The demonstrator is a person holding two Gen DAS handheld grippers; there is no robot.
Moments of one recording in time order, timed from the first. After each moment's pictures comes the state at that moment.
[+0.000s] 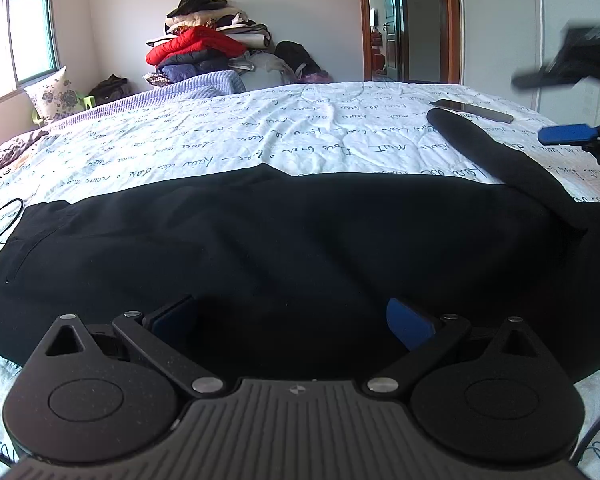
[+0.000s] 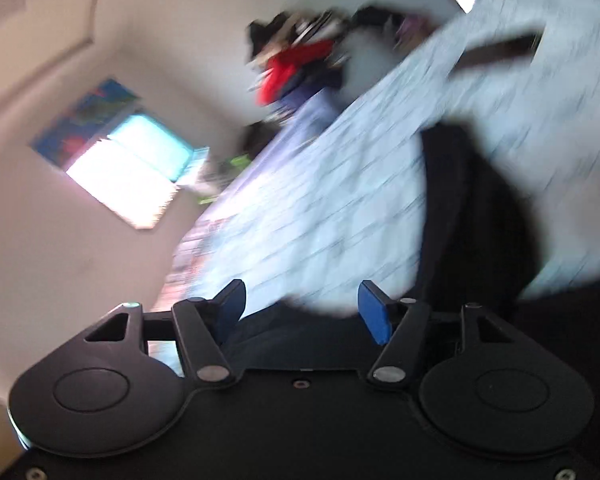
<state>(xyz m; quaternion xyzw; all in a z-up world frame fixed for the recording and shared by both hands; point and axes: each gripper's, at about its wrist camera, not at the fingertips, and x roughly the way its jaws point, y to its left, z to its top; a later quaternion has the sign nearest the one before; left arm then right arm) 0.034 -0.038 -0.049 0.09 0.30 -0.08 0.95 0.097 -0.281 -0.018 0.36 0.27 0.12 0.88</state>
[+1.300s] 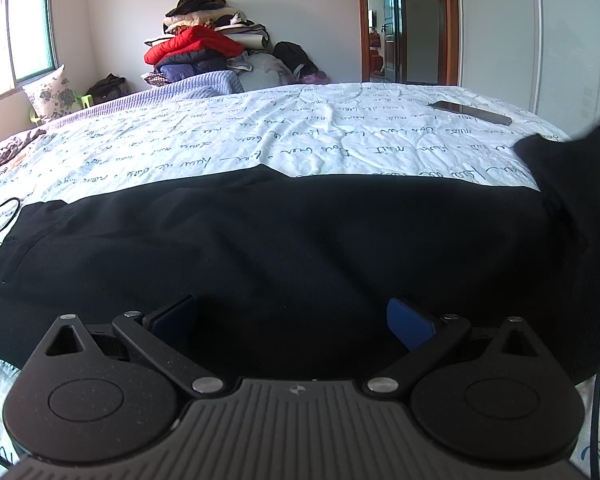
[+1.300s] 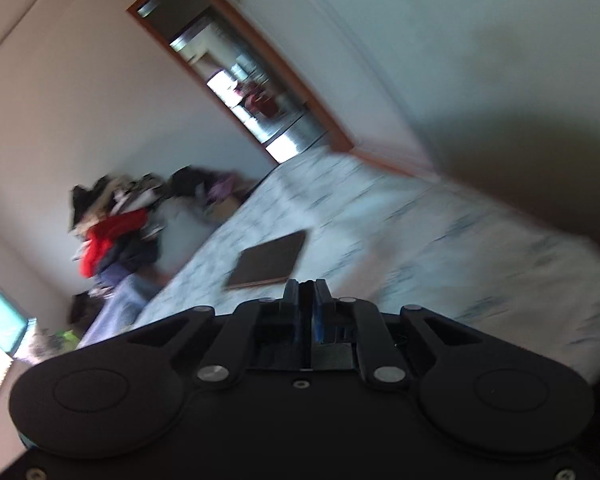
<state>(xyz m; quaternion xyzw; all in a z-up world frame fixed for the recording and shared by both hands) 0.036 -0.040 -0.049 0.09 0.30 -0.09 0.95 0.076 -0.414 -0.010 0.39 0.16 -0.22 0.88</state>
